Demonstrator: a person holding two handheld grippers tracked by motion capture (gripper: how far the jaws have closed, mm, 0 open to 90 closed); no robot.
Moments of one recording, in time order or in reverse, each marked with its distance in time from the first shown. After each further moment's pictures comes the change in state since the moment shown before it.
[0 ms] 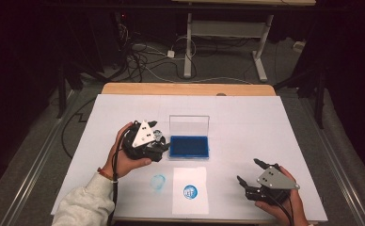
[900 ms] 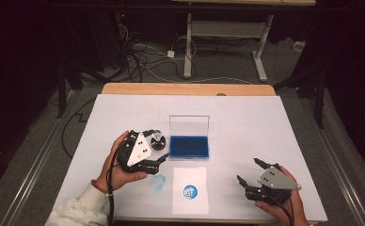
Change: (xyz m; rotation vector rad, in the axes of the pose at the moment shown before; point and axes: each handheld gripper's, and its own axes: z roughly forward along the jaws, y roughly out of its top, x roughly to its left) left arm -0.027 -0.010 -0.026 -0.026 0.040 0.080; right arm 0.001 0.002 -0.002 -0.016 -0.001 0.013
